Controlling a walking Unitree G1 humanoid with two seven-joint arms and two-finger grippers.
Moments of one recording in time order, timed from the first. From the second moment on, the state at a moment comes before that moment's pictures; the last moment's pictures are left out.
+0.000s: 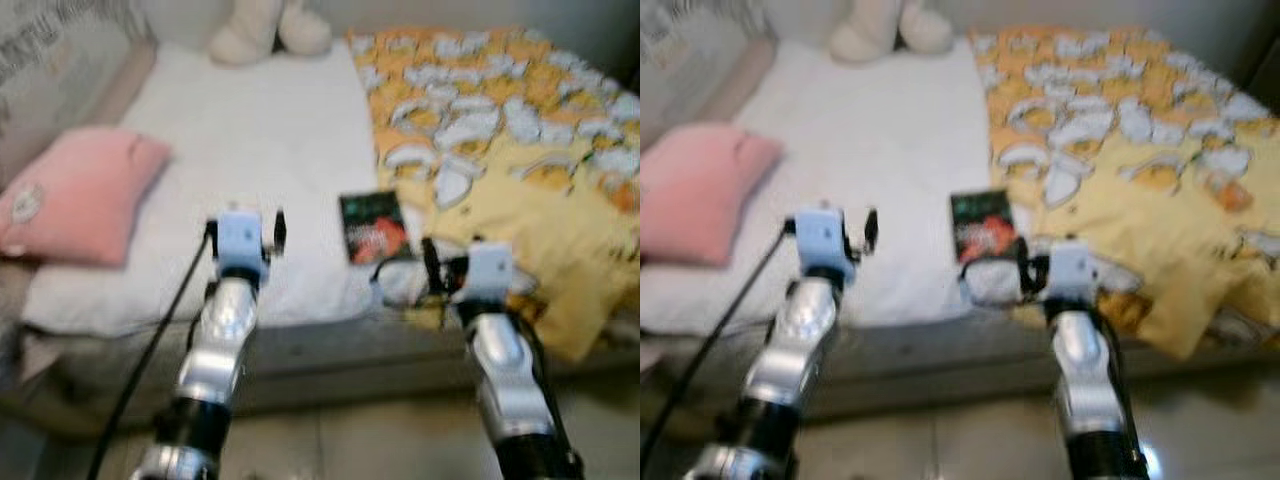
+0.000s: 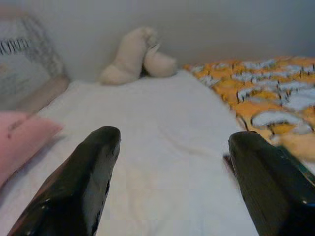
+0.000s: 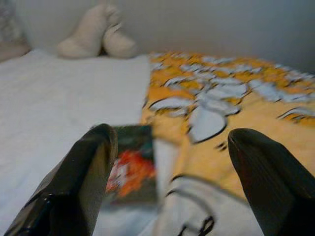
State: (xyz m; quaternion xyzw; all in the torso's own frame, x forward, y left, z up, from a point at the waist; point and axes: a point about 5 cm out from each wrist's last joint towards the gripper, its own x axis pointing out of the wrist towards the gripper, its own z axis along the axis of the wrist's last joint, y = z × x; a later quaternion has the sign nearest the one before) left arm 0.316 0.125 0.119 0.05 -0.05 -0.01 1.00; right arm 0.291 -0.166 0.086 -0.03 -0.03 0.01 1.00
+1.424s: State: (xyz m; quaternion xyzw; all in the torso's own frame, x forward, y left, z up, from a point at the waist) left arm 0.323 0.164 0.106 0.10 -0.01 0.06 0.99; right arm 0.310 -0.147 0.080 -0.05 0.01 0.08 1.00
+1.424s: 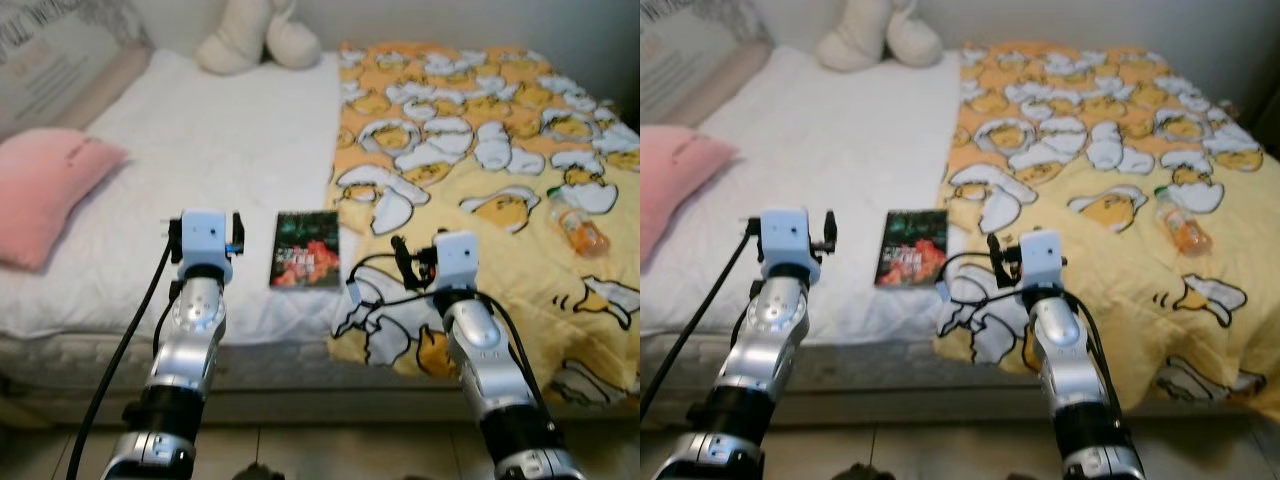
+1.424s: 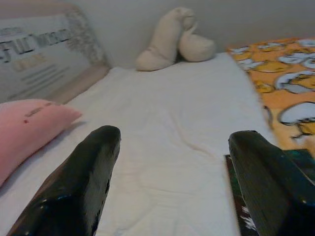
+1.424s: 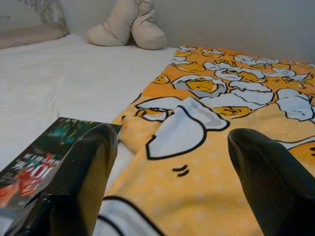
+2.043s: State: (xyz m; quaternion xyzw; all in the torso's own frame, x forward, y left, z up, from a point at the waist) left arm 0.330 0.126 0.112 0.10 -0.03 -0.05 0.99; right arm 0.303 -0.169 0.071 -0.06 0.02 0.04 1.00
